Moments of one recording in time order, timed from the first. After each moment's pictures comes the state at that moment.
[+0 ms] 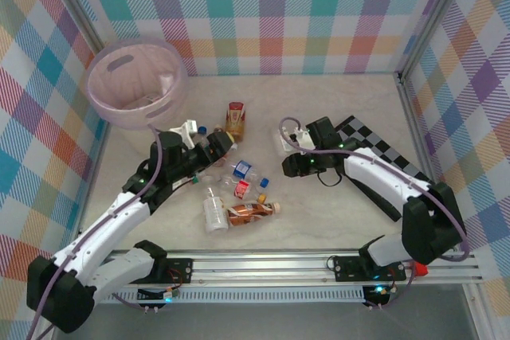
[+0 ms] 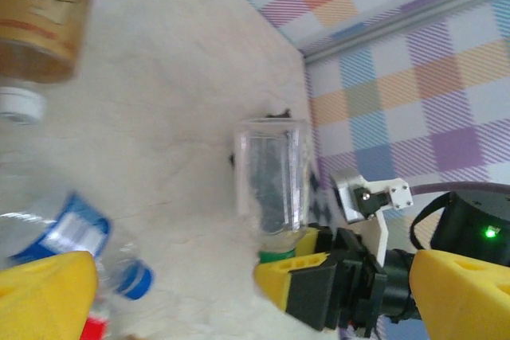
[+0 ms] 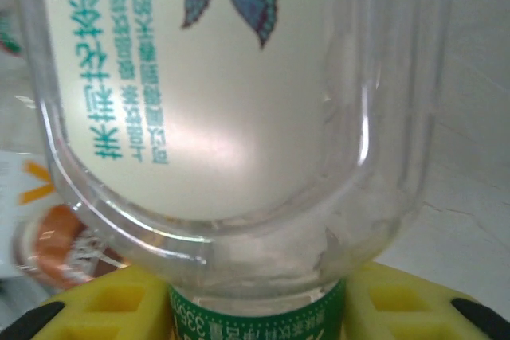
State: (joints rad) left arm -0.49 0.98 0.72 -0.08 0.27 -1.00; right arm 0.52 1.40 0.96 -0.56 -0.40 0.24
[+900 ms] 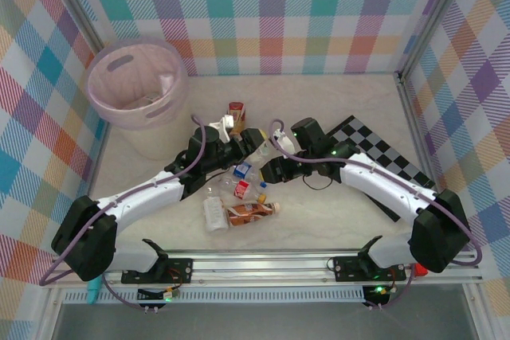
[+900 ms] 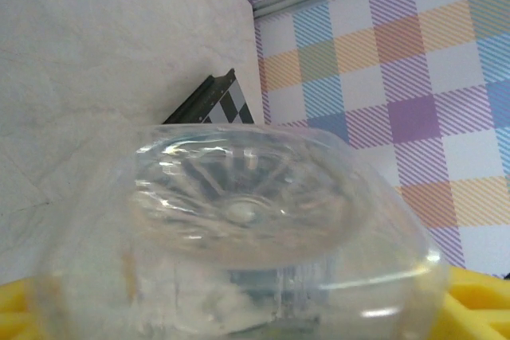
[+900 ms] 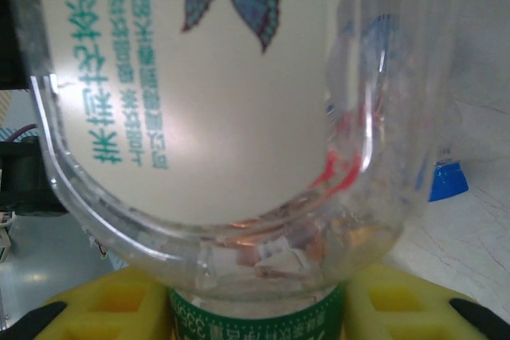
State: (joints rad) left arm -0.65 1.32 0.77 0.28 0.28 -1.14; right arm 0.69 1.36 1.02 -0.51 -0.56 0.34
